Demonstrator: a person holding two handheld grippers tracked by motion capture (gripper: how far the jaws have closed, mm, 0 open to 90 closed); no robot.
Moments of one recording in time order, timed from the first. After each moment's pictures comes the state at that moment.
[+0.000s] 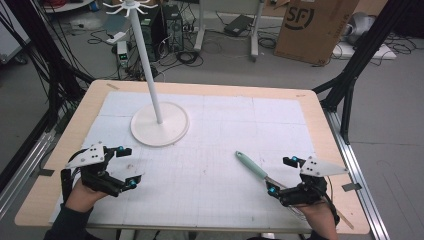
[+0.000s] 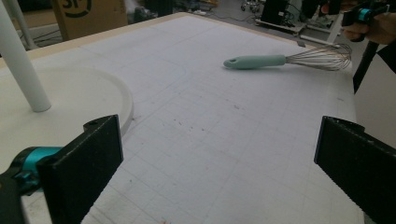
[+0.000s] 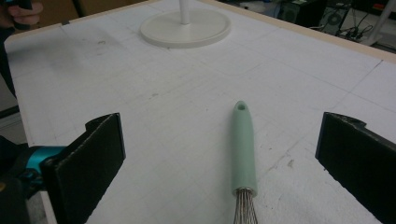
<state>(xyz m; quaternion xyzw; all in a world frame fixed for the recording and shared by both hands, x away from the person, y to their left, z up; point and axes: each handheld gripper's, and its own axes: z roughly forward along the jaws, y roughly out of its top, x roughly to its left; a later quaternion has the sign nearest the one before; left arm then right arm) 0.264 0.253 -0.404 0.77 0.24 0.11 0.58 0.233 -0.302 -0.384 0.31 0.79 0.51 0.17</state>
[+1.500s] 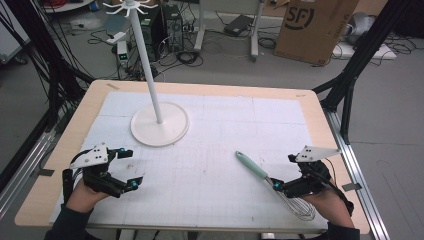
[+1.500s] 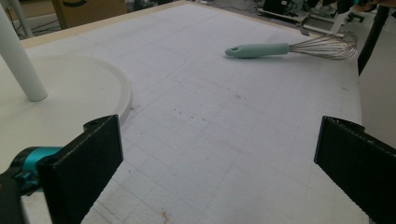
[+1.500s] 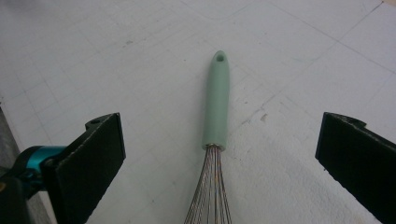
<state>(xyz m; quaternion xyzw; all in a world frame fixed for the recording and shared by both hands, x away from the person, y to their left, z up) 0.265 0.250 -0.409 0.78 0.24 0.10 0.57 0.256 -0.306 -0.364 0.33 0.85 0.38 0.14</state>
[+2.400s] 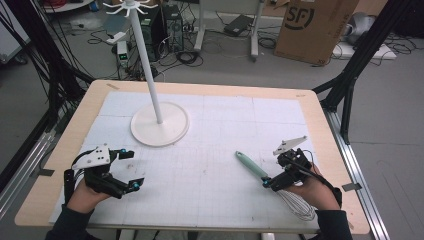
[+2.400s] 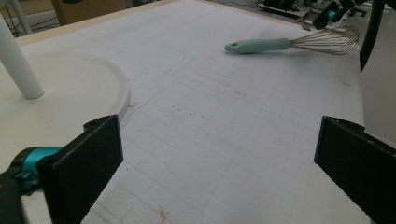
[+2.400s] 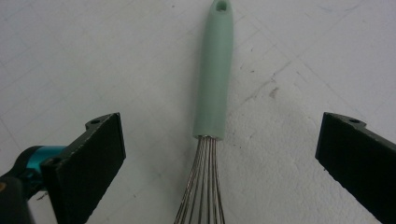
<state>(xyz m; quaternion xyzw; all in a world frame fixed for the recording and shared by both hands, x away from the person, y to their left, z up) 0.264 0.246 -0.410 0.79 0.24 0.11 0.56 0.290 -0.273 -0.379 0.34 0.90 0.25 0.10</state>
